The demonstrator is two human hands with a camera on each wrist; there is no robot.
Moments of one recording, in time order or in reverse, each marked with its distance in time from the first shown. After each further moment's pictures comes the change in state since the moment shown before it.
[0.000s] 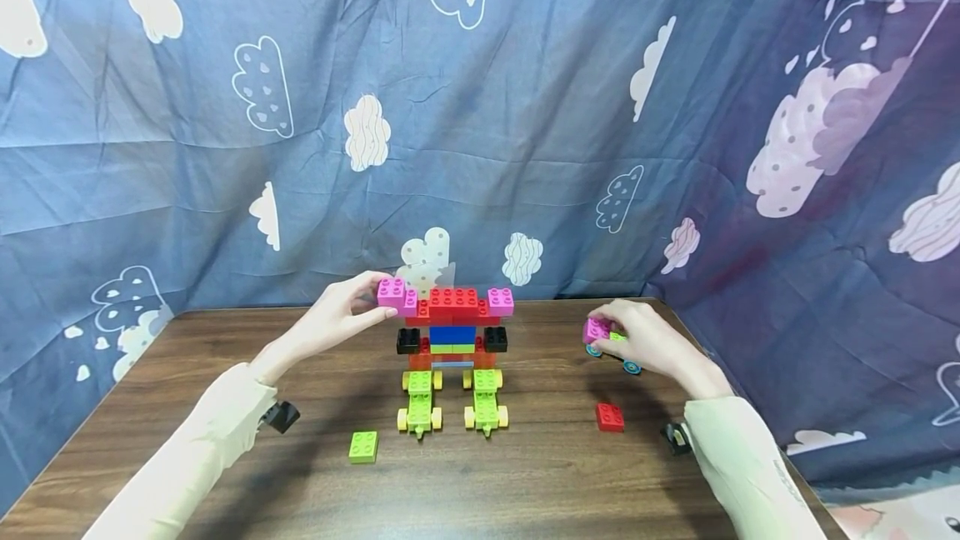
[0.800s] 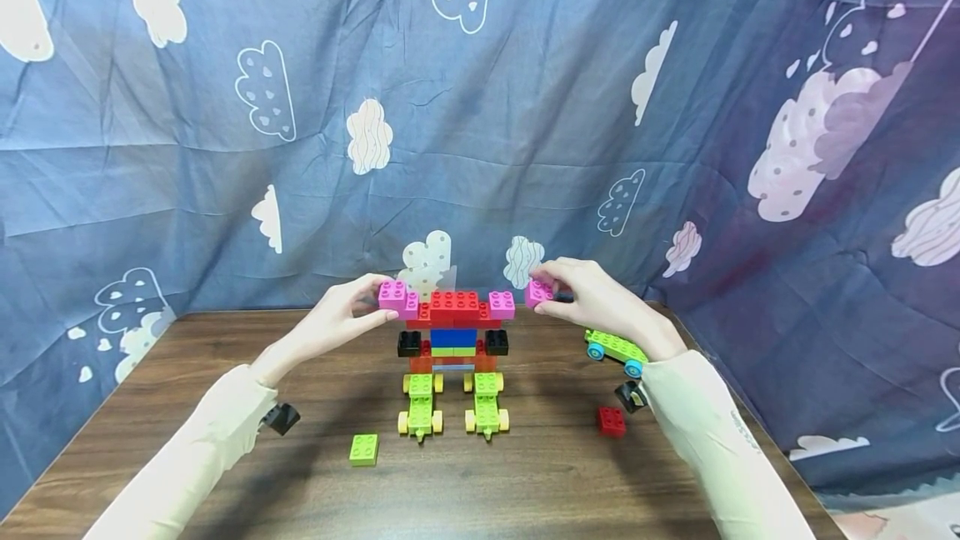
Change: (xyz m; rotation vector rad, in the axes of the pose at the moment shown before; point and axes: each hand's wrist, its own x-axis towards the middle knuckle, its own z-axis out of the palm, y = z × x) left_hand 0.000 0.000 -0.001 -0.003 -0.001 0.007; right_hand 0.081 -0.054 -0.028 0.126 -0.103 0.032
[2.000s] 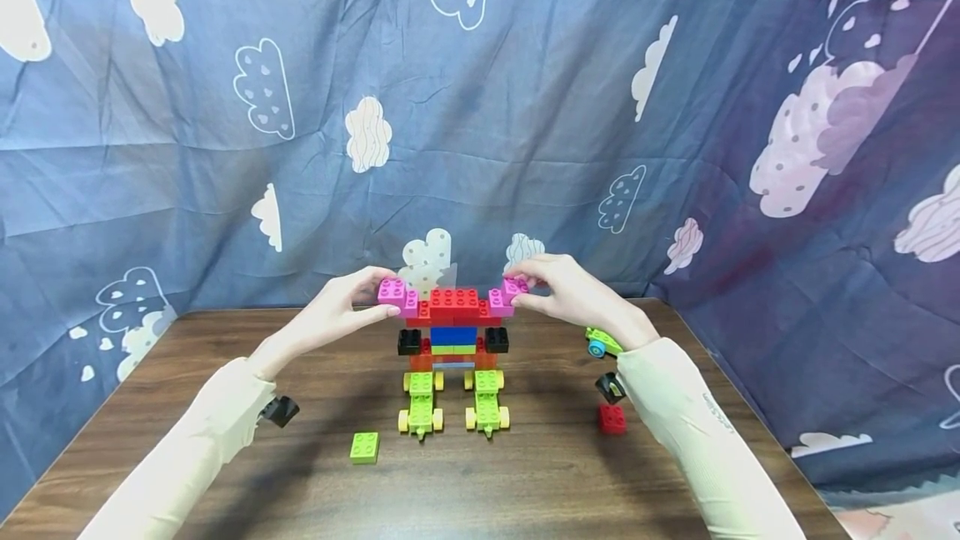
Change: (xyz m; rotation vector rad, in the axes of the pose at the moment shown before) left_hand 0.007 0.008 -0.007 0.024 -0.031 -0.010; right_hand 0.022 -0.008 0.013 0.031 0.008 -0.074
